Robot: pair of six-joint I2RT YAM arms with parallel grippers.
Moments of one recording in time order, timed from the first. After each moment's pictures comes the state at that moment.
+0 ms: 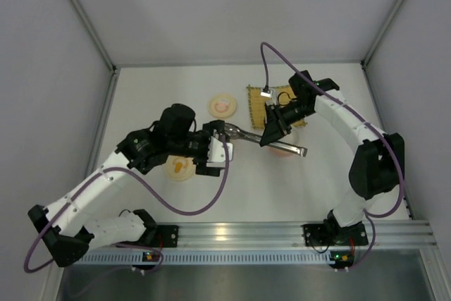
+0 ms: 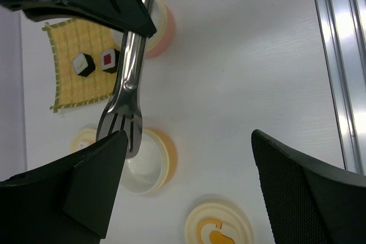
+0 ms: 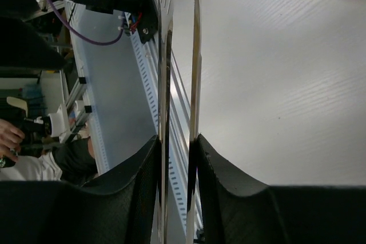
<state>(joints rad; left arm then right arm) -0.76 1.07 1.21 -0.76 0.52 0.82 0.33 1.67 1.45 -1.14 -1.04 -0.32</state>
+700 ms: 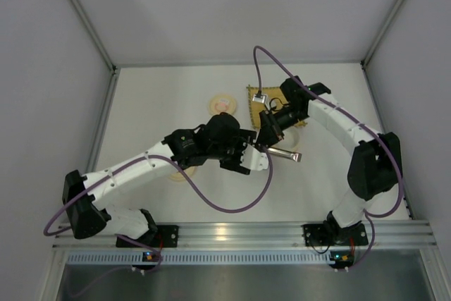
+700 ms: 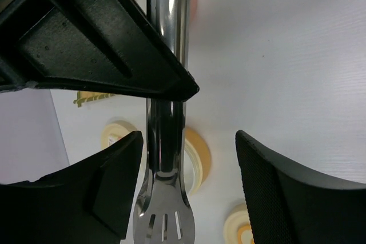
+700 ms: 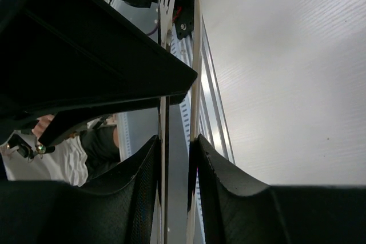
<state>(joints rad) -1.00 1.35 1.25 -0.62 0.14 0.89 0.41 1.67 1.41 -1.13 -1.16 -0.29</state>
